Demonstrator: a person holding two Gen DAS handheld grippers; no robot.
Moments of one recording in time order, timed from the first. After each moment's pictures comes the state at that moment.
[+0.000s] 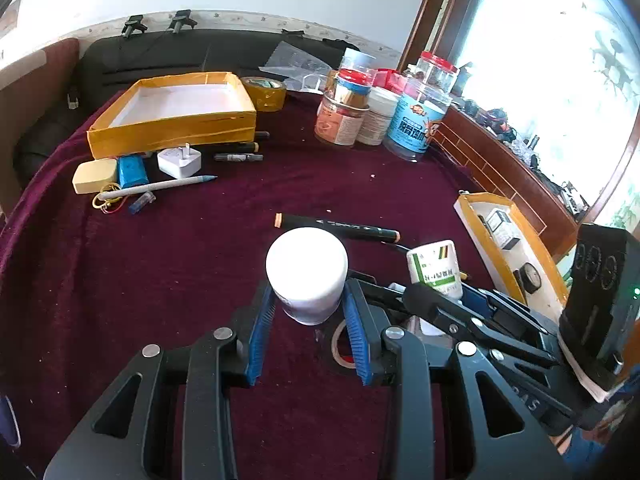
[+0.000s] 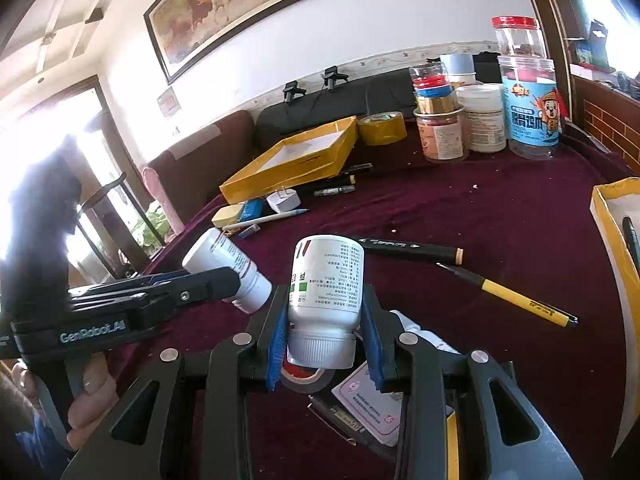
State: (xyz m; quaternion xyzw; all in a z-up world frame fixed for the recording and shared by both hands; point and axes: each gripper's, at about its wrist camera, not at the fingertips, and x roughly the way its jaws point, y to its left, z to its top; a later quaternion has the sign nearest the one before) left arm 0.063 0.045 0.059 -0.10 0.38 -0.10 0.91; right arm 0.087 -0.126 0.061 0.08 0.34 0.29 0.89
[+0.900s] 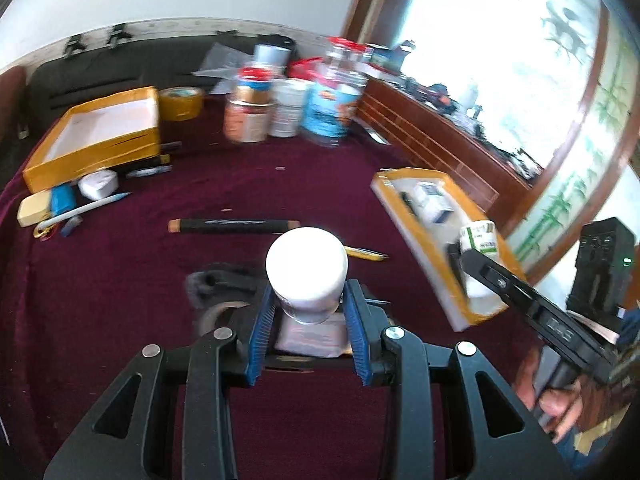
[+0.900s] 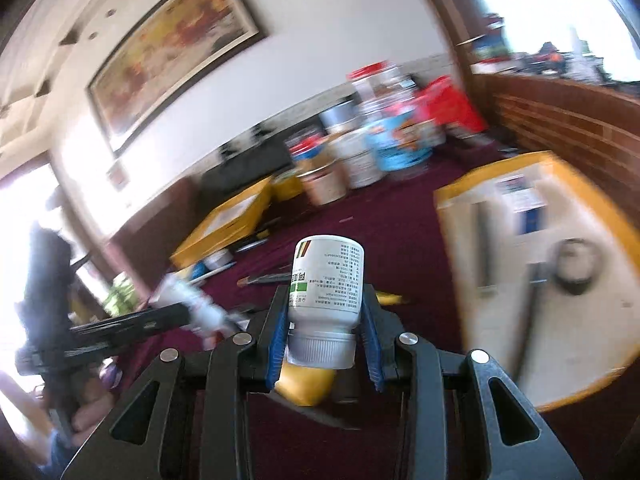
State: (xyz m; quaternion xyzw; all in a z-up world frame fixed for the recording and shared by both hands) left arm 0.040 -0.036 0.093 -0.07 0.38 -0.20 0.90; right arm 0.031 -0.280 0.096 0.18 0.29 0.16 0.93
